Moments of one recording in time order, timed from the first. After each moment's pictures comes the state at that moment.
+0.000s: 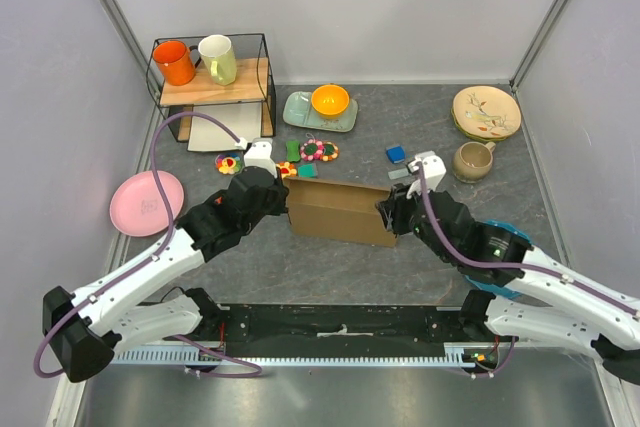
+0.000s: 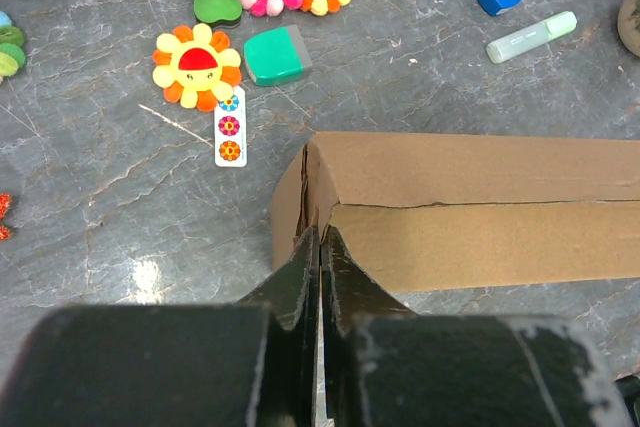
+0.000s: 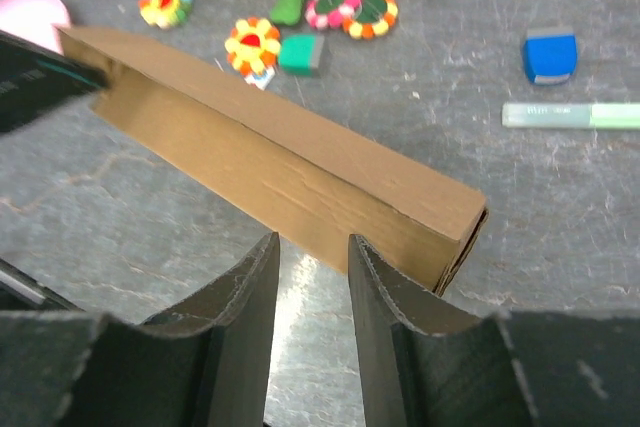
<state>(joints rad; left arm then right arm) -0.79 1.00 0.85 -0.41 -0.39 -0.51 1.02 0.84 0.84 -0.44 0.49 0.48</state>
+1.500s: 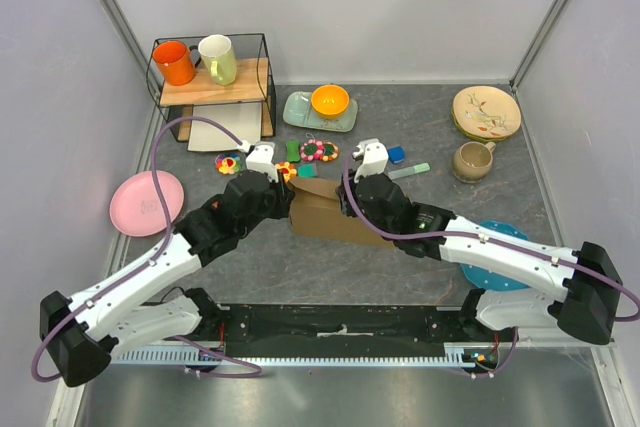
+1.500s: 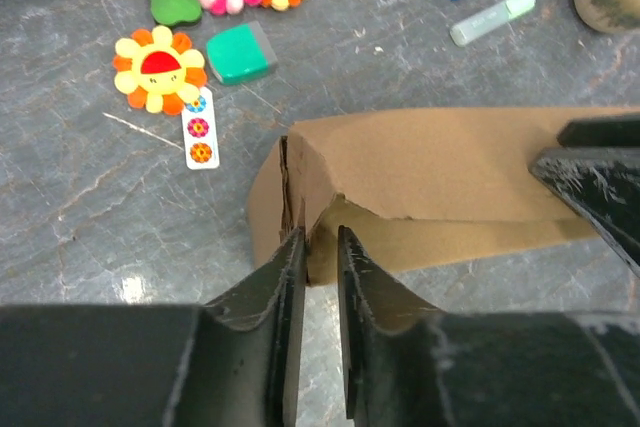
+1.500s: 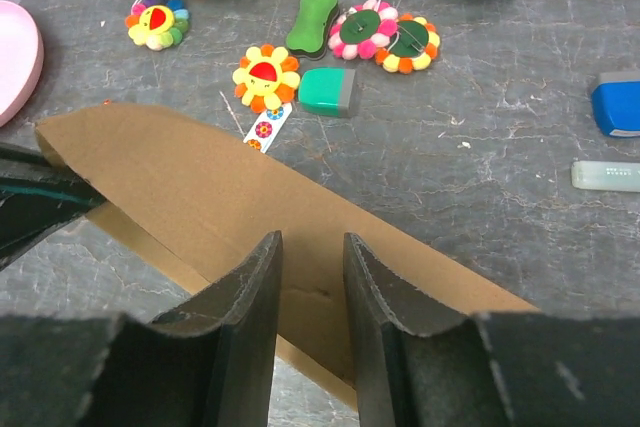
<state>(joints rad) -0.80 0.97 0.80 -0.34 -0.33 -0.48 1.02 1.25 0.94 -0.13 0.52 0.43</state>
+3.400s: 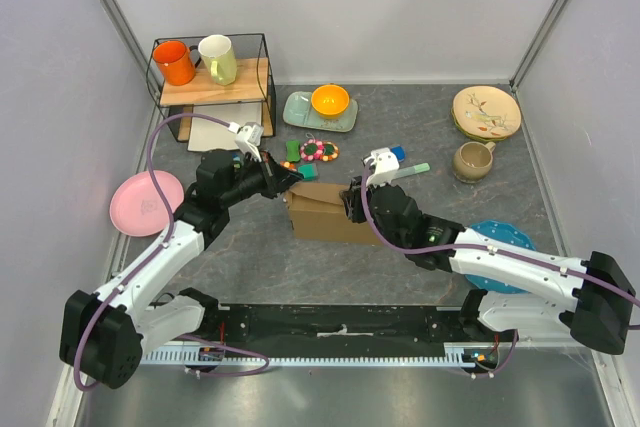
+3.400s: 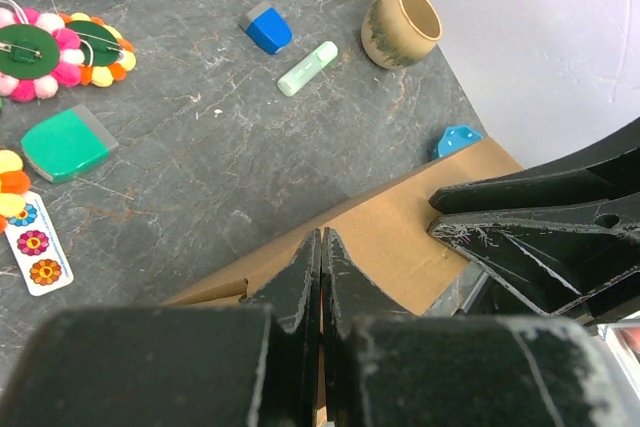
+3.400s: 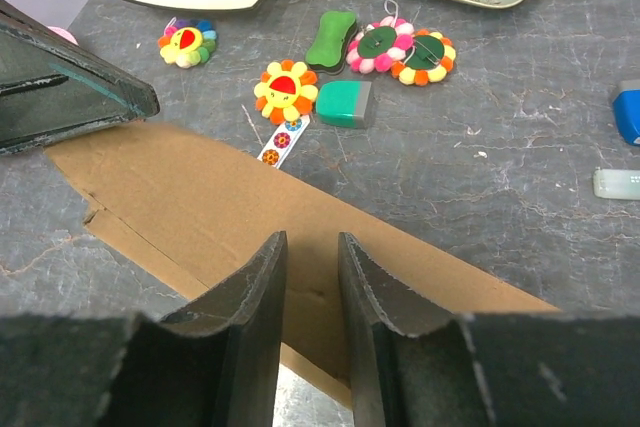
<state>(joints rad) -0.41 1.05 0.68 0.12 0.45 -0.52 1.02 1.15 0.77 0.06 0.50 0.43</state>
